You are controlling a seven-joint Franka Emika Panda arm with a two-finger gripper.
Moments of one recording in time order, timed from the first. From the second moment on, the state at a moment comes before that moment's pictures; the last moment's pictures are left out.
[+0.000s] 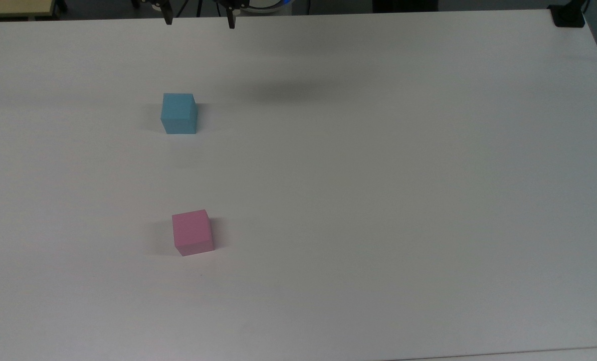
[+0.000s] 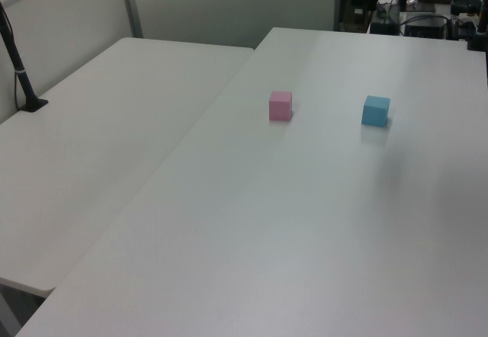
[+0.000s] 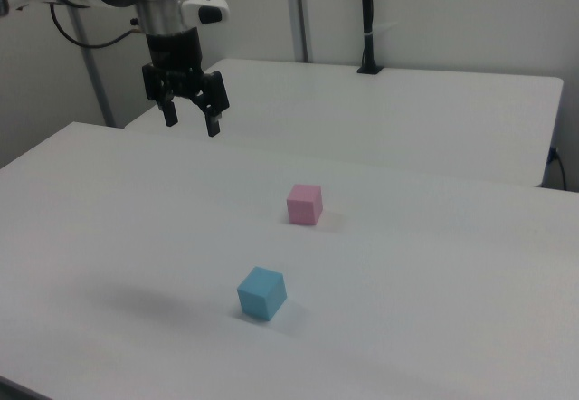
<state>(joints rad) -0.02 0.06 -0.04 -1.50 0.00 1.54 -0.01</state>
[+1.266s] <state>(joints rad) 0.00 0.04 -0.09 -1.66 -0.02 1.66 -0.07</state>
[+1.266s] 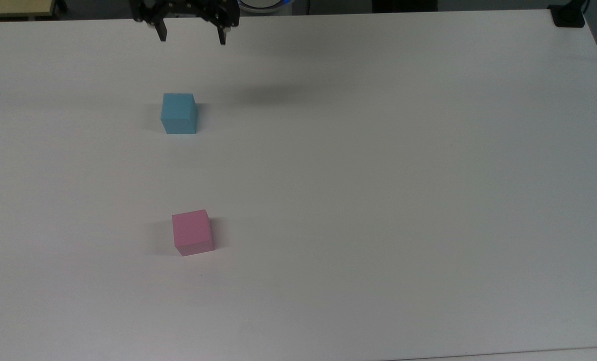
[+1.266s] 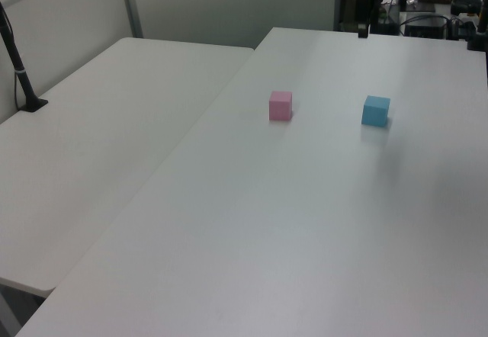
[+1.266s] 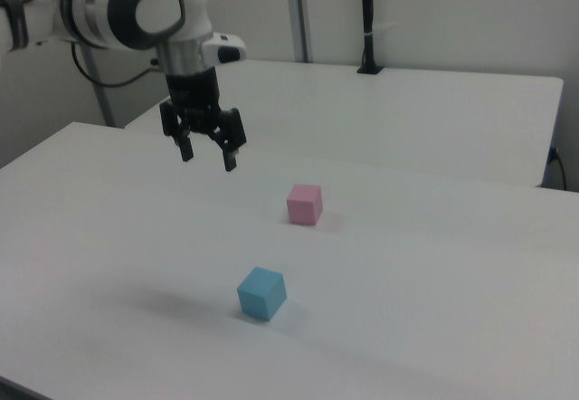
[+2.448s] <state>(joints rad) 0.03 0.06 -0.22 -2.07 -0.12 2.08 -0.15</state>
